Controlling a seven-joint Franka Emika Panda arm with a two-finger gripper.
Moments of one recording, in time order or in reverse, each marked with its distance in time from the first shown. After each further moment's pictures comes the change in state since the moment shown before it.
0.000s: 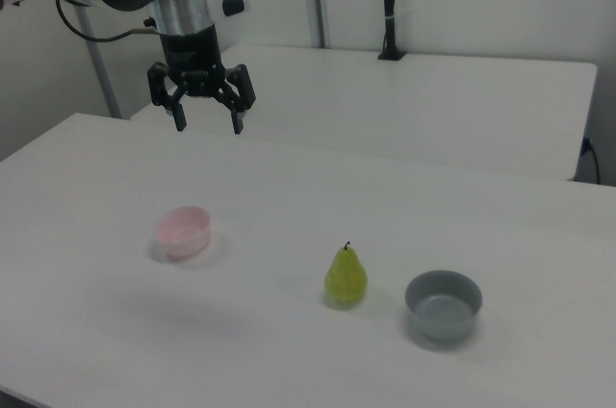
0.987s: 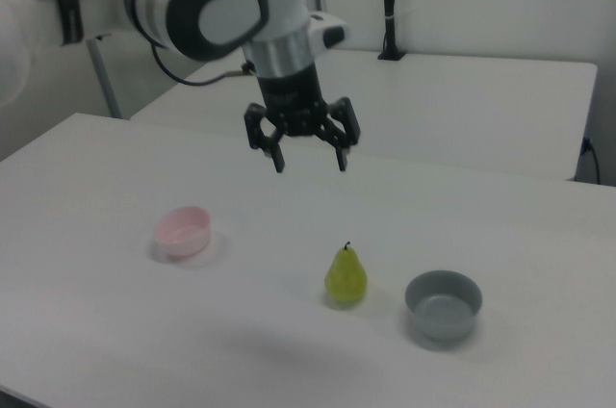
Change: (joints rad) arm -0.082 0.038 -0.190 -0.052 -0.045 0.183 -0.270
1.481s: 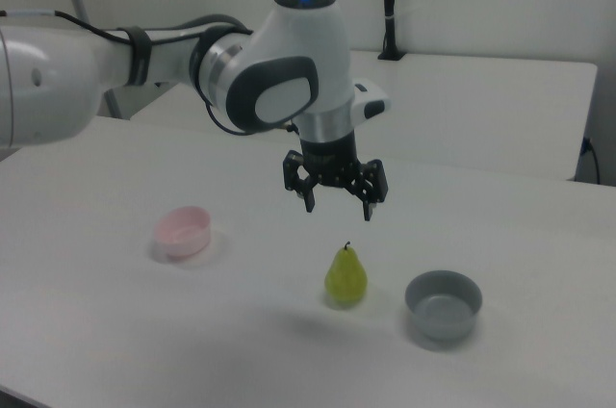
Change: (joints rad) arm -0.009 0.140 -0.047 -0.066 0.141 0.178 0.014
